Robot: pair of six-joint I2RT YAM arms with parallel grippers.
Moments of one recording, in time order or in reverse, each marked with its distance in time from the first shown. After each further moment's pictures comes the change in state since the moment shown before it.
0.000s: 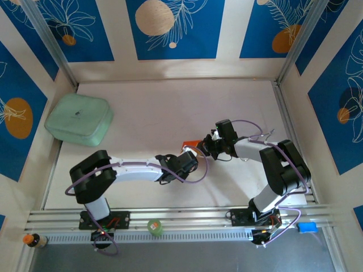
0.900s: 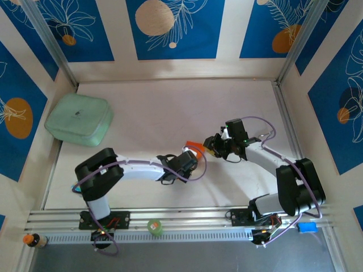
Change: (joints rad) left arm 0.041 0.057 -0.031 0.121 0.152 -0.101; right arm -0.063 -0.227 -0.035 -0.191 0.092 -0.163
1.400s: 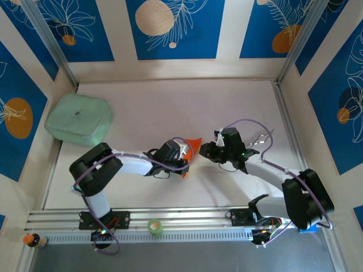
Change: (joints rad) left arm 0.222 0.002 -0.190 0.440 0.494 -0.129; right arm 0.126 -0.113 -0.138 0.177 0.091 -0.119
